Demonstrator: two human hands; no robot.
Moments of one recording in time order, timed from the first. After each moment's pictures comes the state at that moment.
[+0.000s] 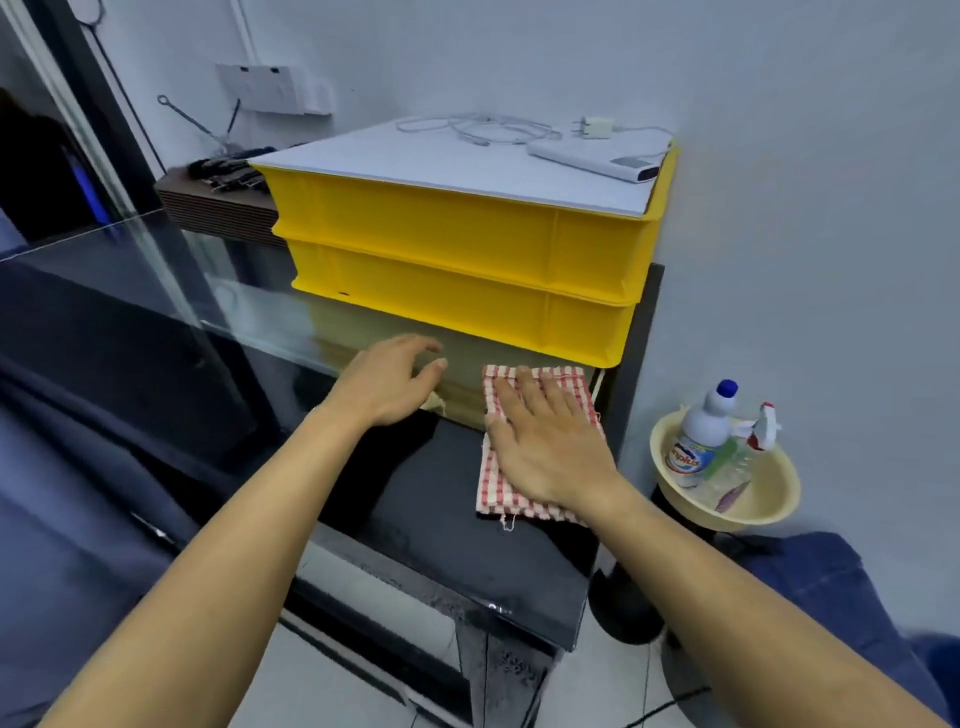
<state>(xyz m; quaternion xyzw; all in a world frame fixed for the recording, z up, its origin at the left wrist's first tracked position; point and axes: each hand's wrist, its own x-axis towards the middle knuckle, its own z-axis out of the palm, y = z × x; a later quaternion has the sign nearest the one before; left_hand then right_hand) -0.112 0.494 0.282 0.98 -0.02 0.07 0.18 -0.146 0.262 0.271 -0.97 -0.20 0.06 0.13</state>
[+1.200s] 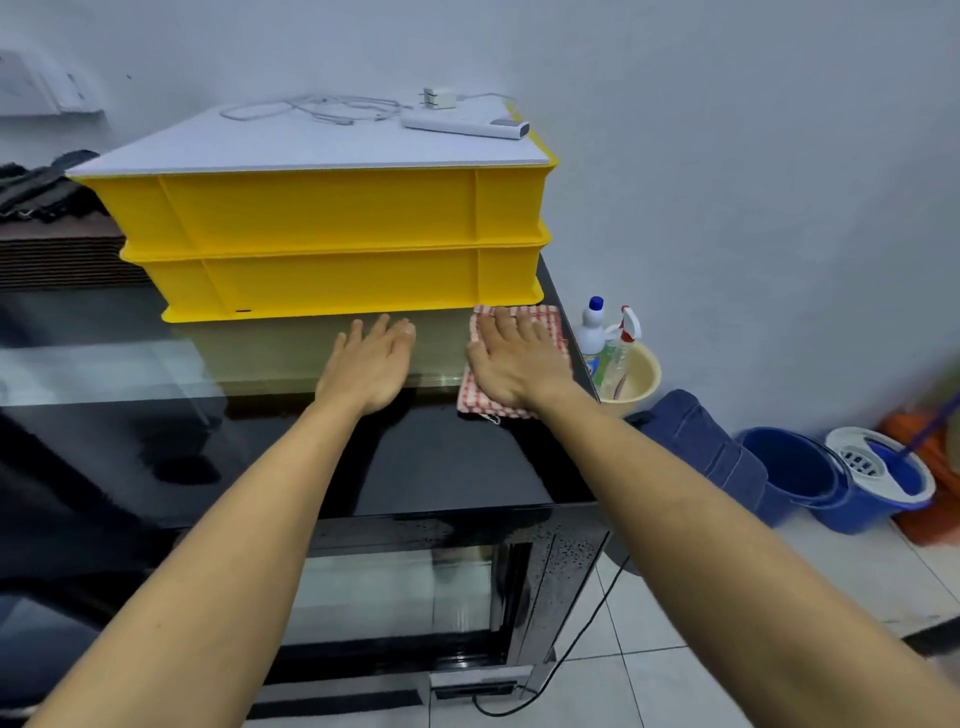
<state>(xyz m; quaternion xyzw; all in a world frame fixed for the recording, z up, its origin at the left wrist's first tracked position) -0.084 0.506 0.261 0.97 -0.13 -0.02 0.20 -0.138 0.303 0.272 -0.99 0.02 0.02 0.12</state>
